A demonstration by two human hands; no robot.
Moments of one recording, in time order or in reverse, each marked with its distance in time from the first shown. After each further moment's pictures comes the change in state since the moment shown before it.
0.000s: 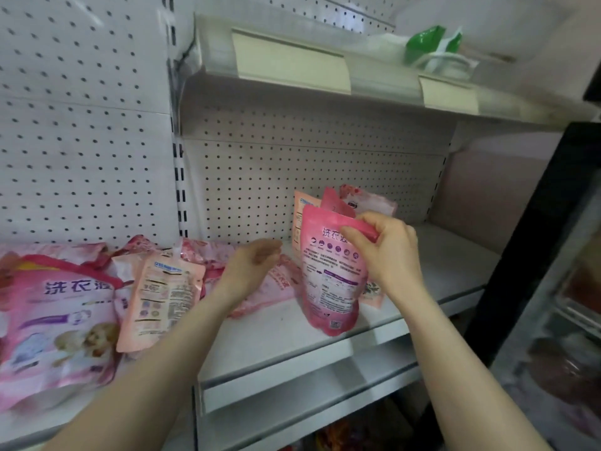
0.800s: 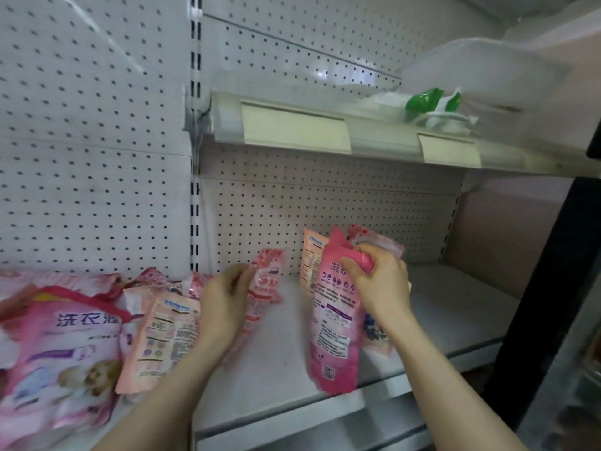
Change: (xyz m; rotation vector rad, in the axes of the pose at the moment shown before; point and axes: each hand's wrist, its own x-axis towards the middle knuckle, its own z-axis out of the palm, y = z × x) left_hand -0.018 0.015 -0.019 0.143 0.521 0.138; right_hand 0.024 -0.006 0.016 0.015 0.013 0.043
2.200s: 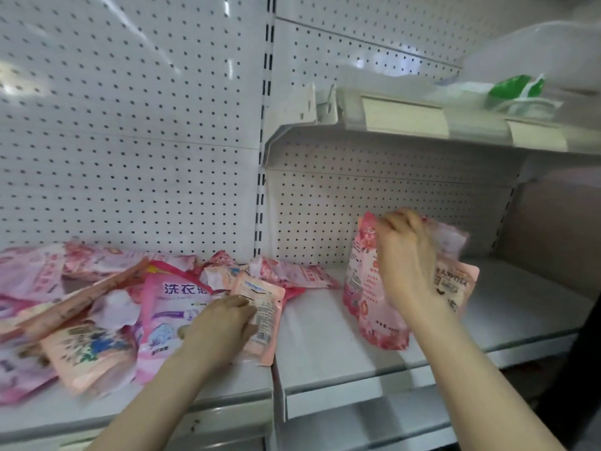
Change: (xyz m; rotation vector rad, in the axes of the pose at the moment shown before) left_hand -0.033 -0.088 -0.126 0.823 -0.520 0.330; right_hand -0.024 -0.063 0.046 -0.598 0.213 -0.472
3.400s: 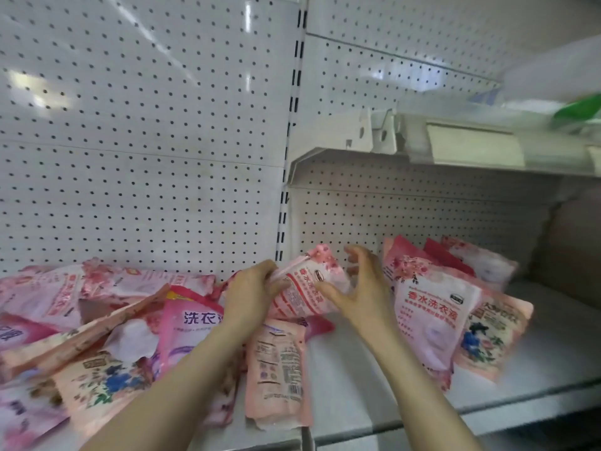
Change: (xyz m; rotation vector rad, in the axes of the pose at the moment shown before) left_hand 0.082 -0.019 -0.030 -0.532 0.285 -0.366; right_hand -0.004 -0.078 0.059 0.718 -0.327 0.243
